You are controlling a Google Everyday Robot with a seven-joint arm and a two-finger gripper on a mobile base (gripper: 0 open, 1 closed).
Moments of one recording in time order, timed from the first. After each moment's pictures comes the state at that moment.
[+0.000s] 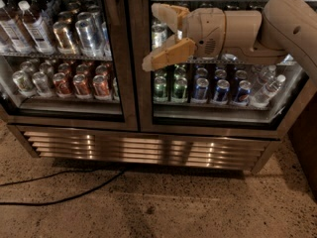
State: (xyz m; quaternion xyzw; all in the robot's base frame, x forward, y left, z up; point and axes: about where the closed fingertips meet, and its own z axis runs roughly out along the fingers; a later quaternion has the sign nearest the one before) arm 0.557 0.013 1.021 -0.52 0.49 0.42 0.56
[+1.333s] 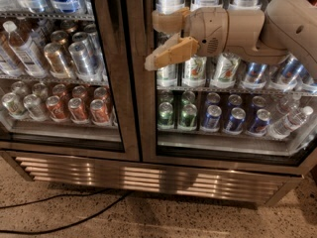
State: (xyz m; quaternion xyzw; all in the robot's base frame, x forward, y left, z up) arm 0.557 0.013 1.022 -0.52 0.49 0.42 0.56
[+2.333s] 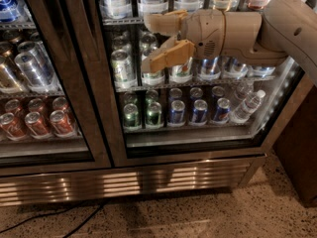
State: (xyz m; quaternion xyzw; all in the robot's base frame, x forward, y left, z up) arm 0.551 0.018 1.021 -0.52 0.49 0.42 0.56
